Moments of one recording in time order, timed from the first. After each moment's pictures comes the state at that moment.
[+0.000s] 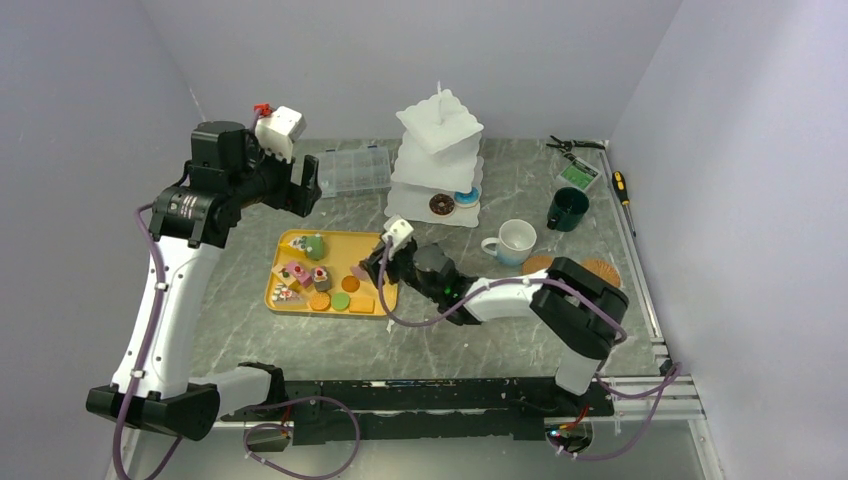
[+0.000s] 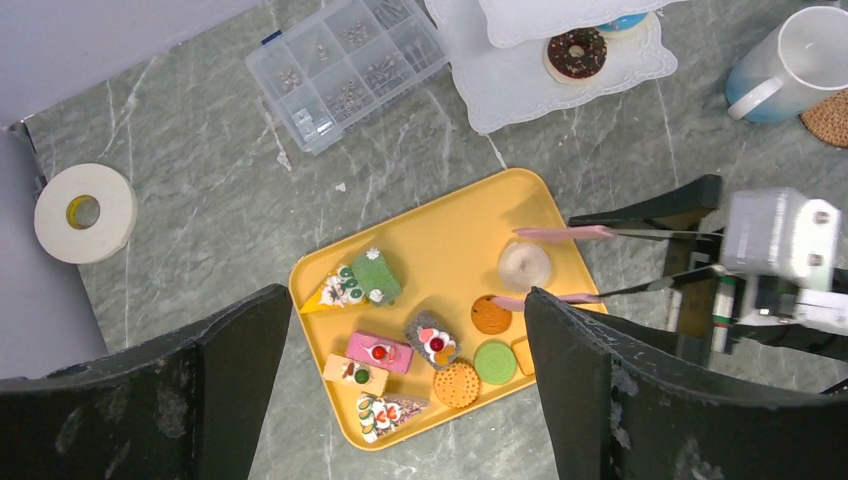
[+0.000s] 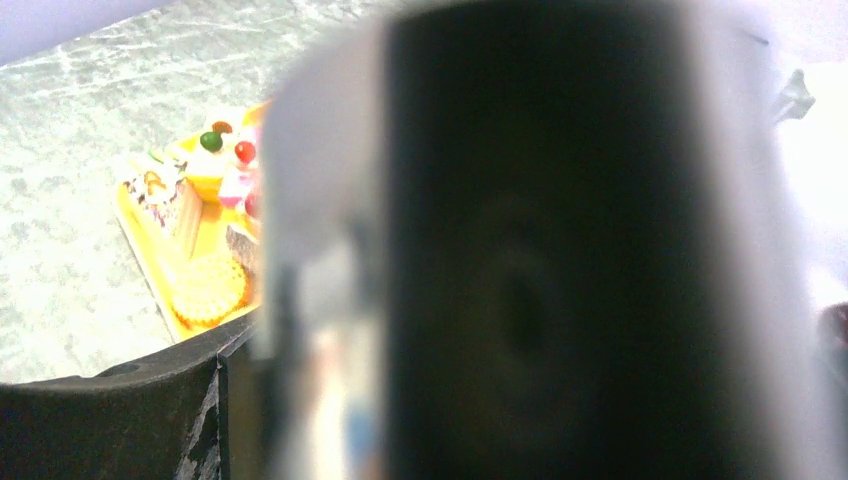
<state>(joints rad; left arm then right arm) -0.19 1.20 1.60 -0.93 0.21 0.17 1.00 1.71 0.76 0.84 0.14 0.02</state>
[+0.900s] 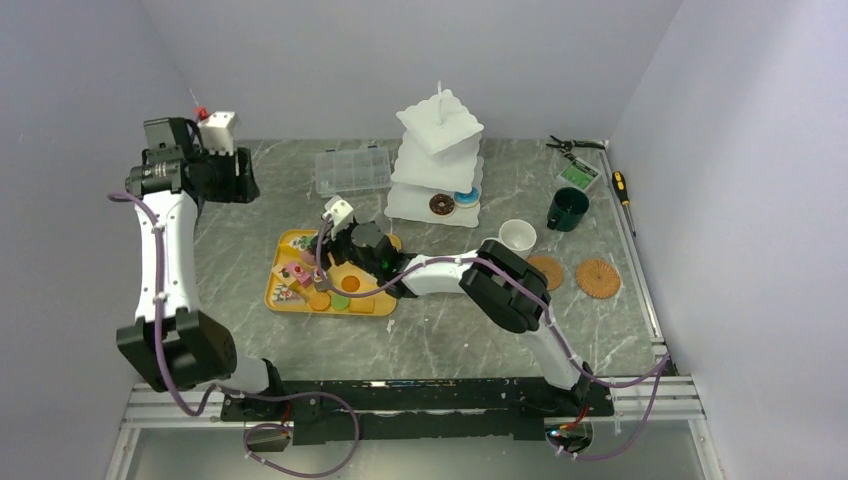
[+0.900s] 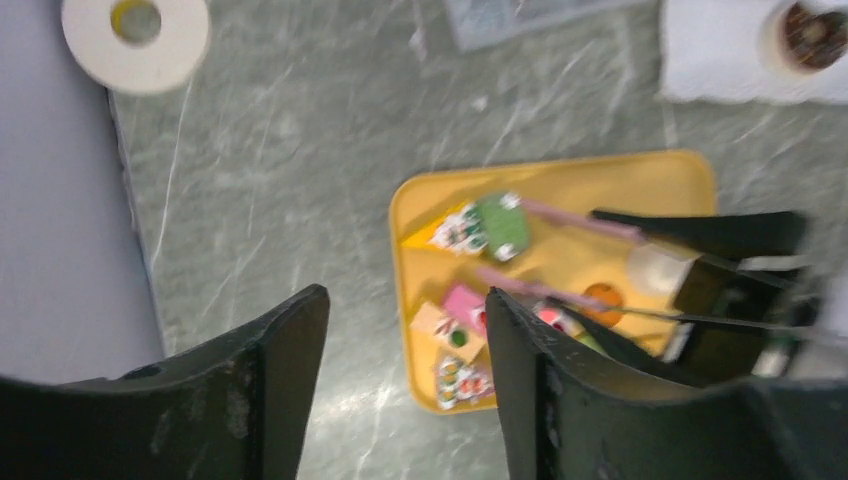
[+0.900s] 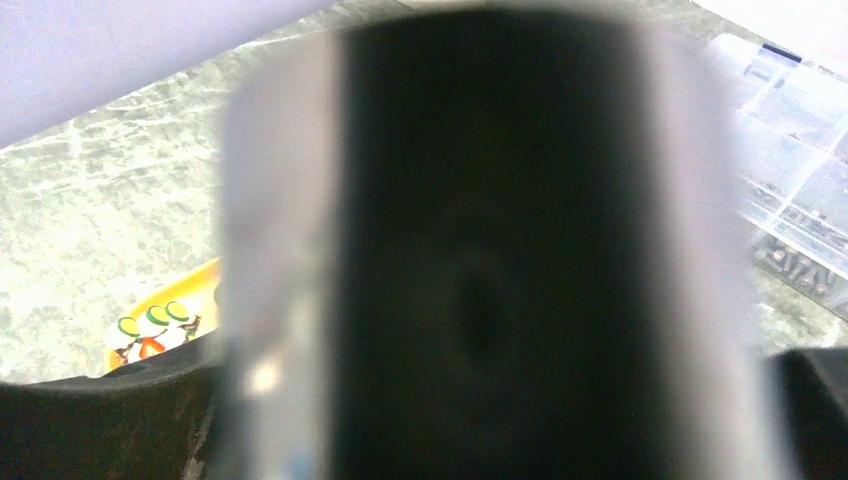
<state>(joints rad) 0.21 1.38 1.59 -0.92 0.32 0.21 1.03 2.19 1.39 0.69 0.07 0.06</state>
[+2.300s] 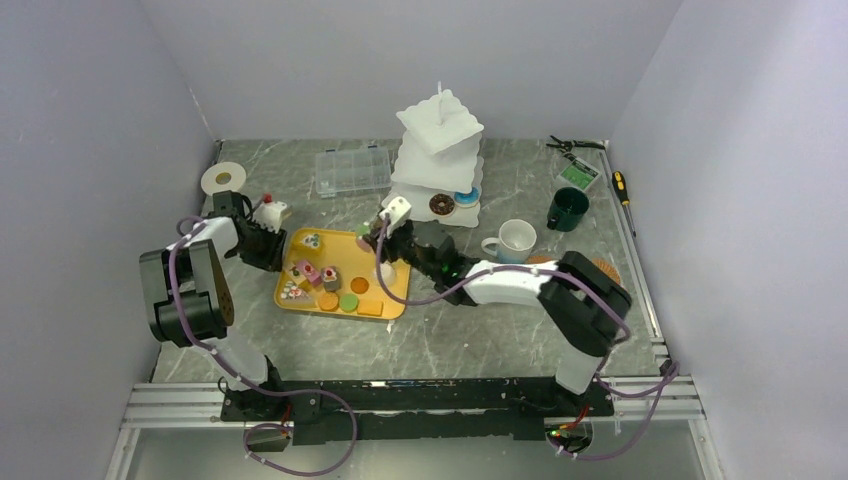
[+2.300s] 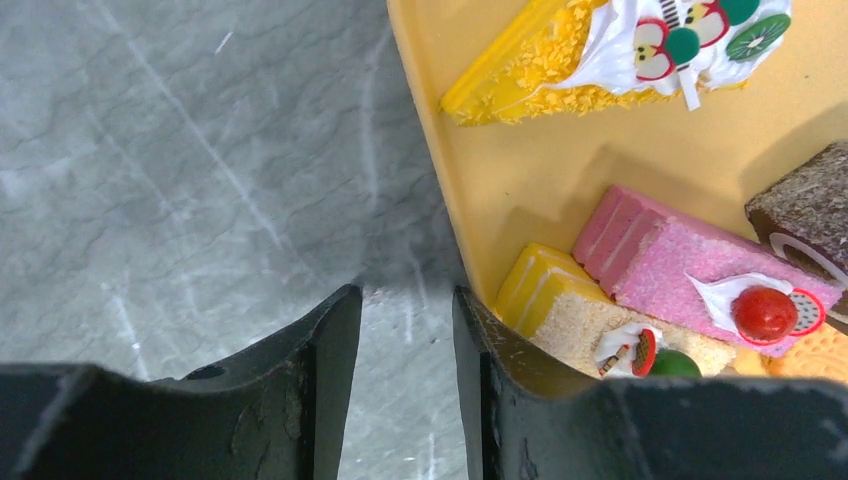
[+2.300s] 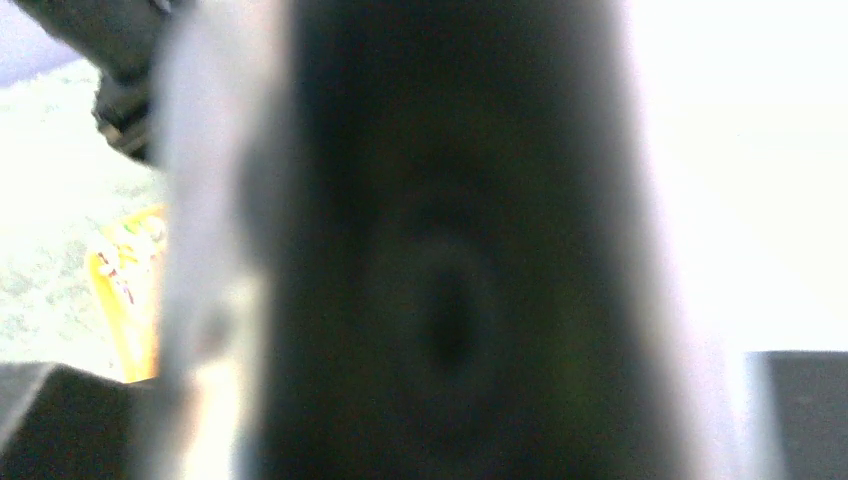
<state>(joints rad) 0.26 1.68 0.98 -0.51 0.32 0.59 0.94 1.78 0.94 0.72 0.09 -0.04</state>
